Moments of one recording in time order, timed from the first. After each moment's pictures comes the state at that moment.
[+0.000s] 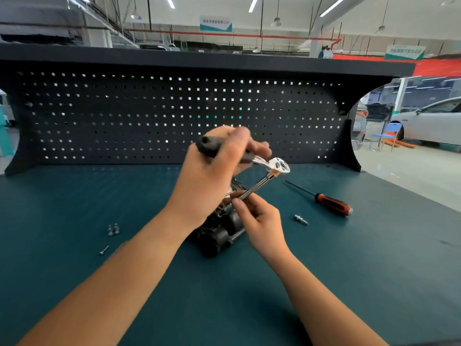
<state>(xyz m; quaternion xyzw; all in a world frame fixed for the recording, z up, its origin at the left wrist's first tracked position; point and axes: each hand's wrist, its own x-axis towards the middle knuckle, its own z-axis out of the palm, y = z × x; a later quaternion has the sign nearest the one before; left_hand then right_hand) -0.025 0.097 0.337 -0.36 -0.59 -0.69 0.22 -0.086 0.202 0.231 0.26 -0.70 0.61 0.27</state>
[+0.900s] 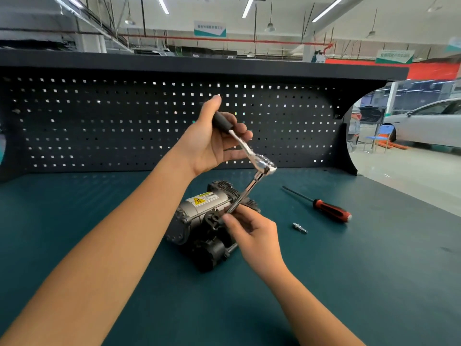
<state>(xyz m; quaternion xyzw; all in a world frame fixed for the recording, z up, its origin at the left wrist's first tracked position) -0.121 0.089 0.381 -0.23 -0.56 -0.80 -0.04 -0.089 0.198 0.224 0.26 -0.71 0.59 0.29</state>
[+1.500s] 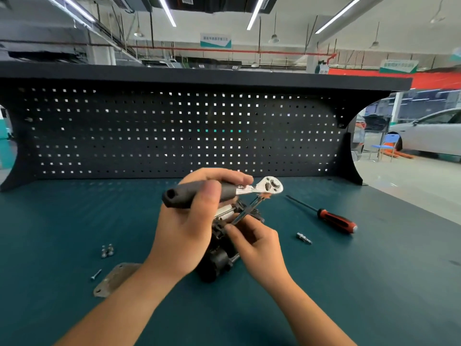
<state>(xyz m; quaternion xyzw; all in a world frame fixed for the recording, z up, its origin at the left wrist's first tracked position) -0.021 0.081 0.311 -0.35 -0.62 -0.64 0.29 -0.086 0.201 0.231 0.29 -0.72 0.55 0.31</state>
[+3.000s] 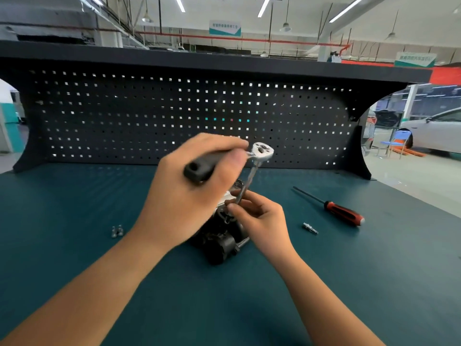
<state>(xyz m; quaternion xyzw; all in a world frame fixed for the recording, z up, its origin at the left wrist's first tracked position) -0.011 0.062 0.331 -0.31 -0.71 -0.51 0.37 -0.093 0.192 0.244 0.27 -0.67 0.66 0.19</state>
